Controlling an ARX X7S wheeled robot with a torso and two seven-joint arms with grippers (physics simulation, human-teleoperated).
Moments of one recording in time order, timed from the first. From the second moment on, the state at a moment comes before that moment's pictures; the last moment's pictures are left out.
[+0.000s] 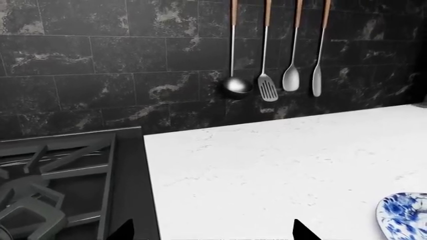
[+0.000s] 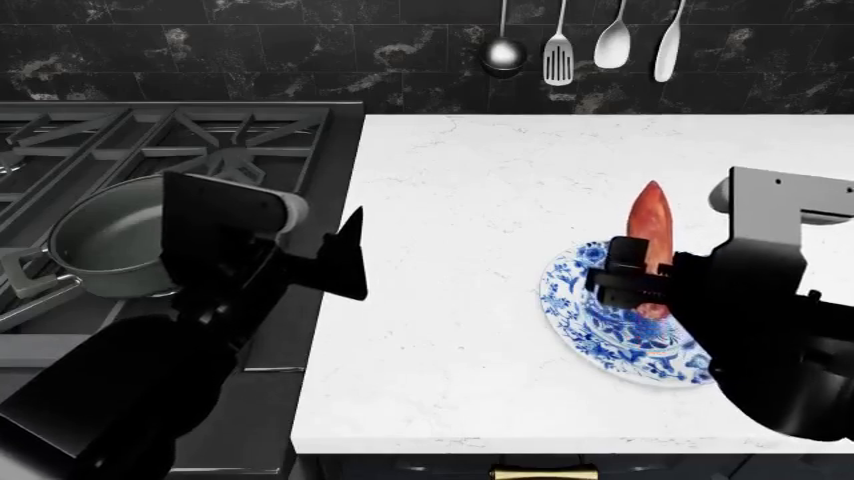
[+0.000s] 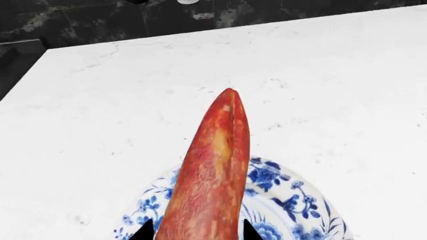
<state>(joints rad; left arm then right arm) -0.60 -0.29 0.05 0.53 -0.60 -1.05 -0.07 0.81 0.81 -0.35 -0.33 1.70 0.87 1.11</state>
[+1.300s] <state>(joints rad) -0.63 -0.33 -0.01 0.69 -0.72 -1.14 -0.13 1.12 0.81 -0.41 -0.48 1.69 1.02 0.95</state>
